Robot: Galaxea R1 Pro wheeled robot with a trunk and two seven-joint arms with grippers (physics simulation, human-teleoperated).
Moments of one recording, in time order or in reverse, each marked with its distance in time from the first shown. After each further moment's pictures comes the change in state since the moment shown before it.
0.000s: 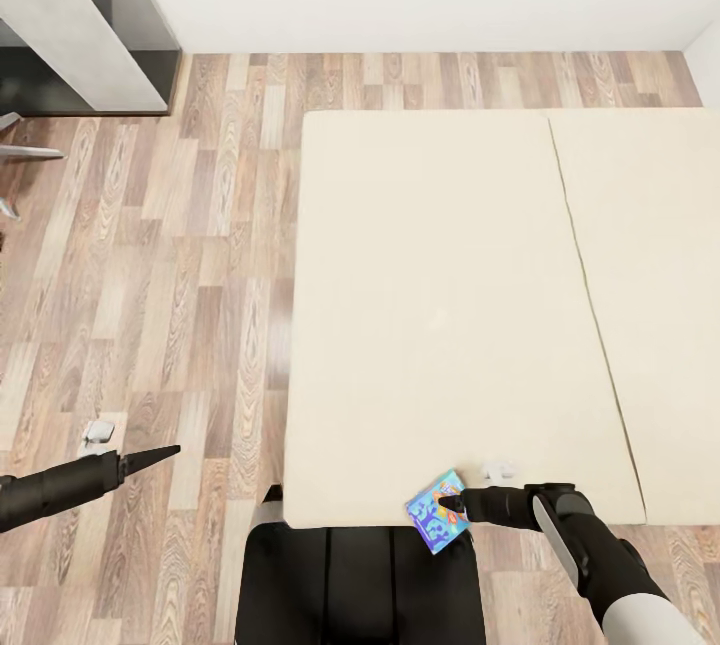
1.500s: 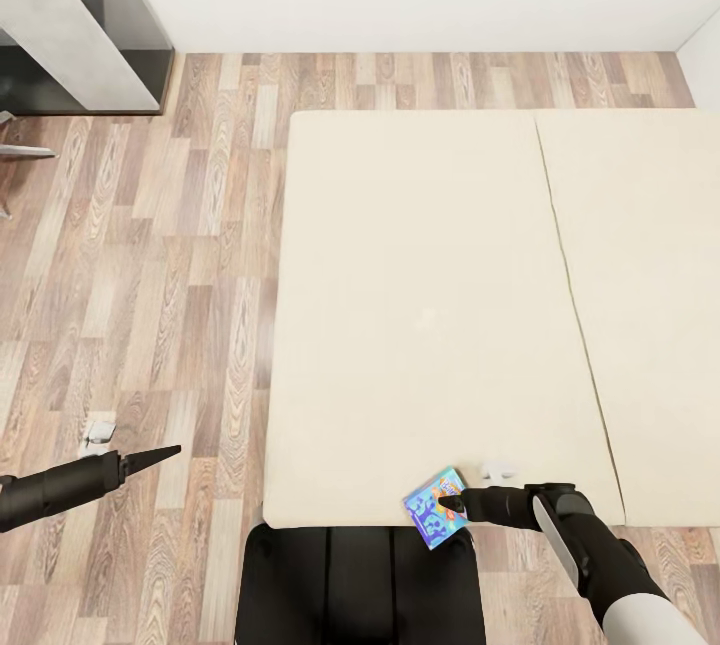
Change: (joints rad) left arm 0.000 -0.001 -0.002 0.000 0.000 0.000 0.003; right arm 0.000 -0.001 0.001 0.000 0.000 -0.003 0.000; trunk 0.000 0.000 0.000
